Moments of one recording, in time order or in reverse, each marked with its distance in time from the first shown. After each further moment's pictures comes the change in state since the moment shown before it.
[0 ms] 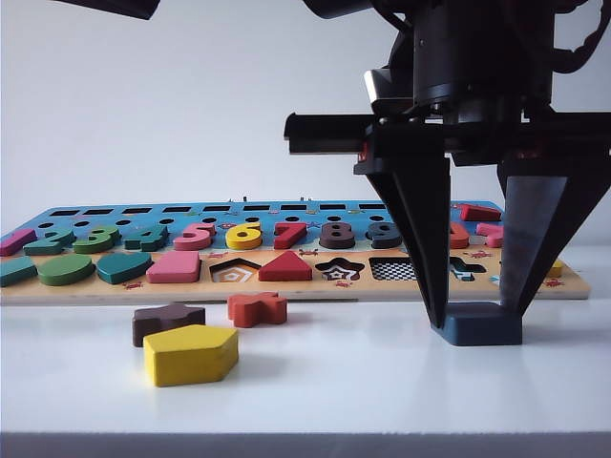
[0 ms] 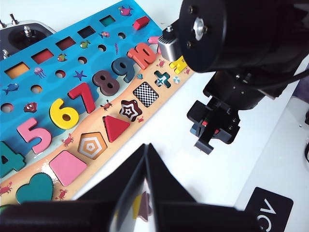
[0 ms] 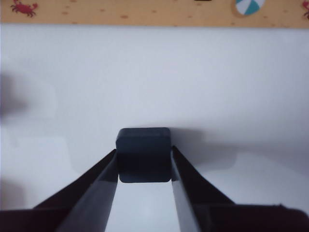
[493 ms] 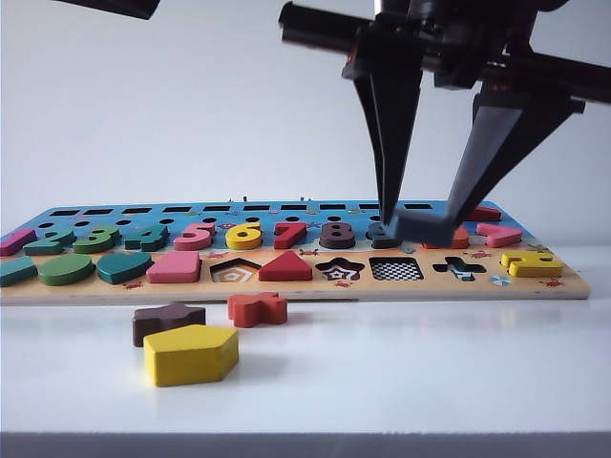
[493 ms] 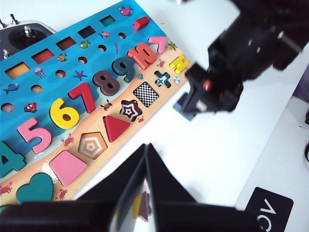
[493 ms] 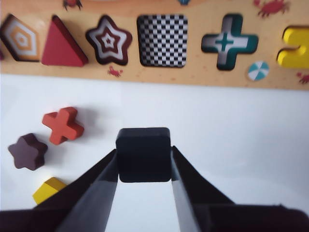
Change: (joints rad) left arm 0.000 0.000 0.000 0.000 0.000 0.000; right arm -0.040 -0.153 0.001 0.124 0.018 -0.065
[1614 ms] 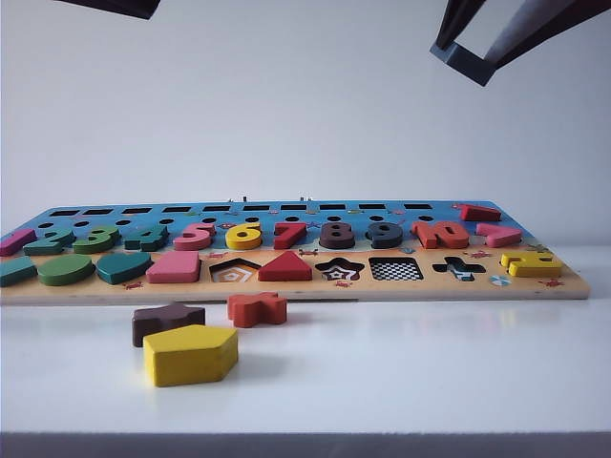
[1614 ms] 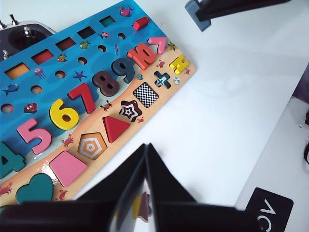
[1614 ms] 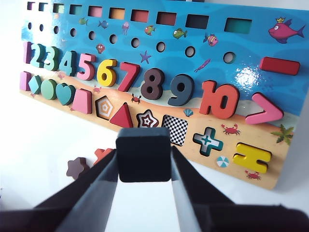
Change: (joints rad) left arm 0.000 0.000 0.000 0.002 0.000 0.000; right arm -0.259 -0.378 -0.097 0.181 -0.194 -0.446
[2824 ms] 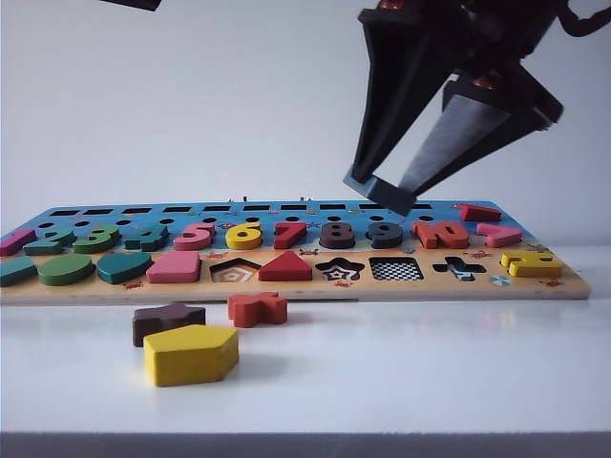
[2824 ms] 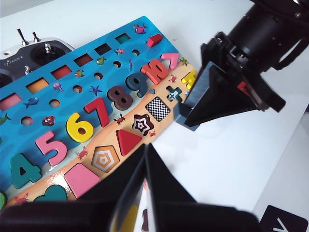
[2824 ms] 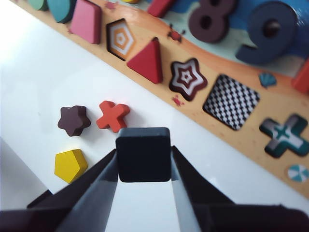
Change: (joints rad) left arm 0.000 0.000 0.000 0.050 -0.051 0.000; right arm 0.100 0.275 -0.014 0.053 -0.119 -0.132
